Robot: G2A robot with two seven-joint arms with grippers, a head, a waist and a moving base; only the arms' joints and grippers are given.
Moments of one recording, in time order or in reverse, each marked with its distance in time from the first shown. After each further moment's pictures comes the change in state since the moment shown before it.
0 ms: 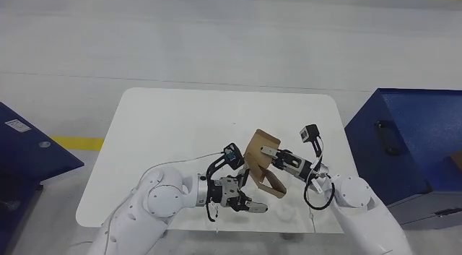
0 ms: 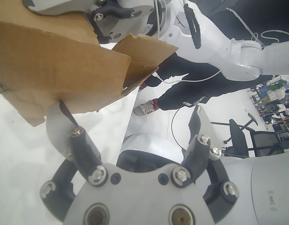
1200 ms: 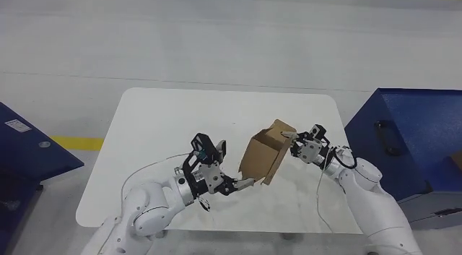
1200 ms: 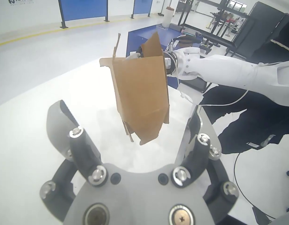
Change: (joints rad) left arm 0.200 0.036 -0.168 -0.211 0.519 0.083 0.501; right arm 0.145 -0.019 0.055 0.292 0.560 0.538 0.161
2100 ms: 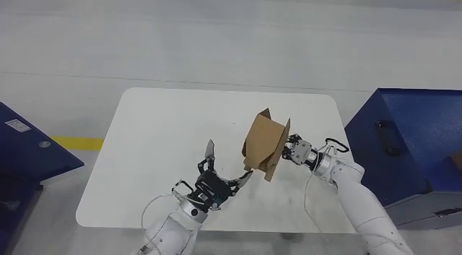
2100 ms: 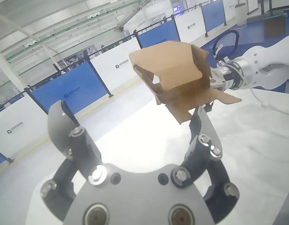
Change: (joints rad) left arm 0.137 -0.035 0.135 -0.010 0.838 0.574 0.523; right arm 0.092 -0.060 -0.100 0.195 0.407 0.432 -0.029
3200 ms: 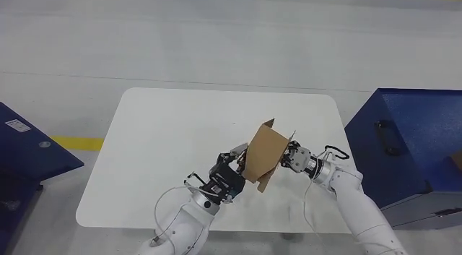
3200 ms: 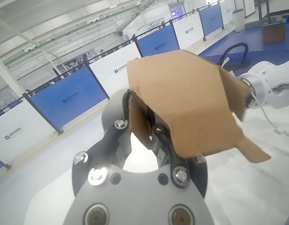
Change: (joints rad) left arm -0.072 -0.064 0.048 0.036 0.017 0.018 -0.035; right arm -0.067 0.002 0.019 -0.073 -0.040 0.008 0.074
